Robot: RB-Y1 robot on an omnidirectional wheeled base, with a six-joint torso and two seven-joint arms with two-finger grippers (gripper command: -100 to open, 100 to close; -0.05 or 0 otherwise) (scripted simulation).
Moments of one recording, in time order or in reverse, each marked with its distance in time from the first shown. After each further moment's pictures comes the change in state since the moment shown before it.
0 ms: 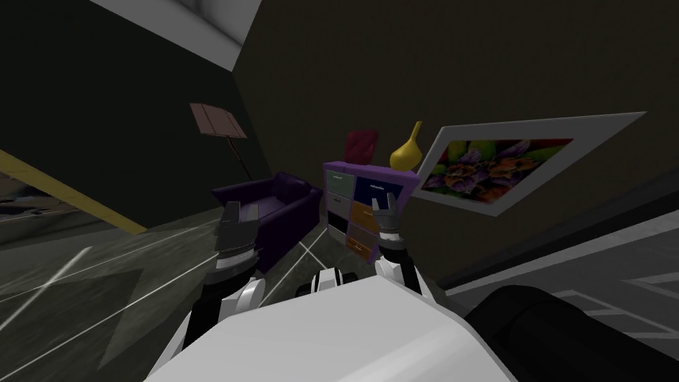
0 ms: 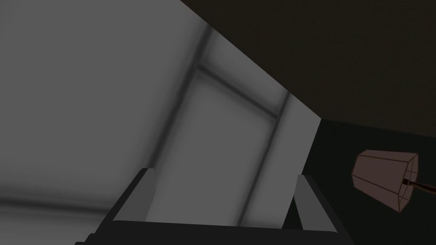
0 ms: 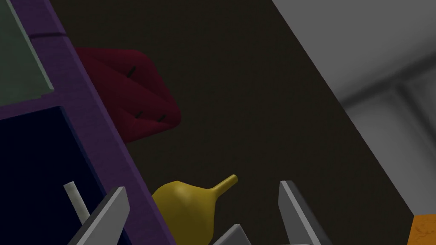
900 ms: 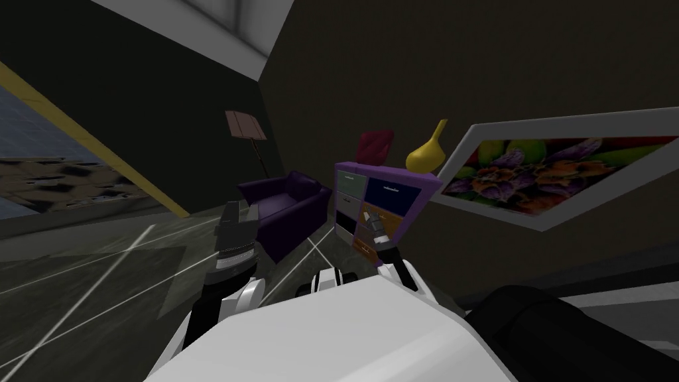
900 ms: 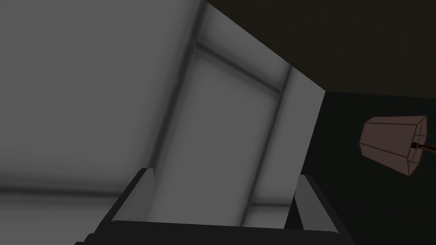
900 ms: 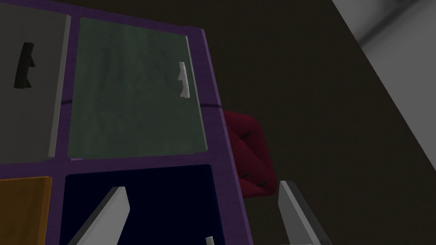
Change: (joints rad) left arm 0.000 0.000 0.000 0.000 0.000 0.000 0.000; right arm 0.009 -0.128 0.009 0.143 0.107 0.219 0.029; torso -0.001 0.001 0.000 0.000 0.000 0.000
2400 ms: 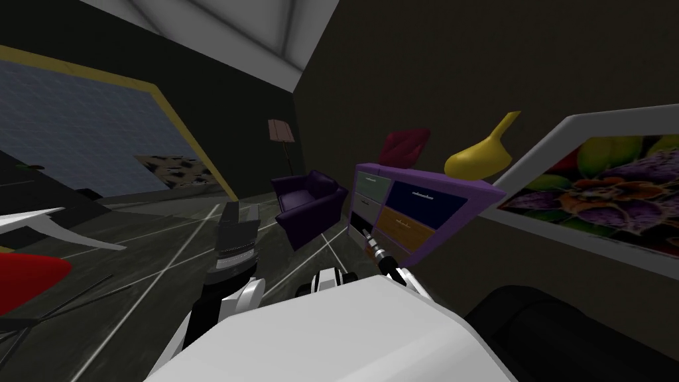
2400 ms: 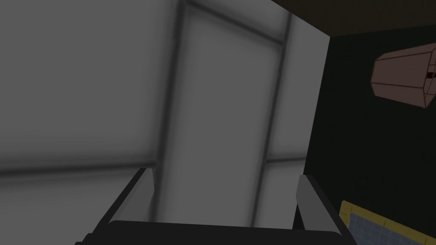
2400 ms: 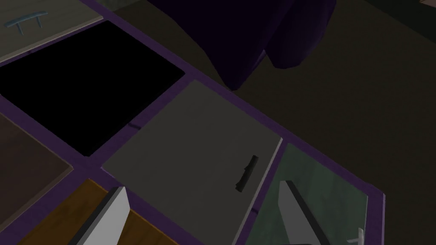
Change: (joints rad) left arm 0.000 0.000 0.000 0.000 0.000 0.000 0.000; right arm 0.017 -0.113 0.033 0.249 0.209 0.421 0.064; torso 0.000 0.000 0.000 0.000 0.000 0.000
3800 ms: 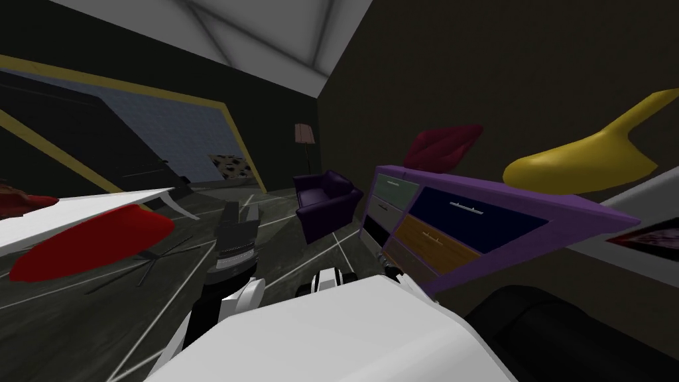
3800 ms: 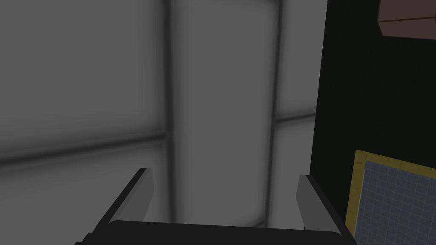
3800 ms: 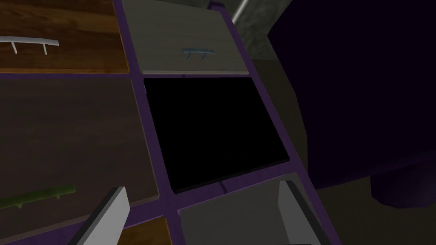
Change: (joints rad) left arm 0.000 0.000 0.000 0.000 0.000 0.000 0.000; right arm -0.042 -0.079 0.020 0.268 0.192 0.357 0.061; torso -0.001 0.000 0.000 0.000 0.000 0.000
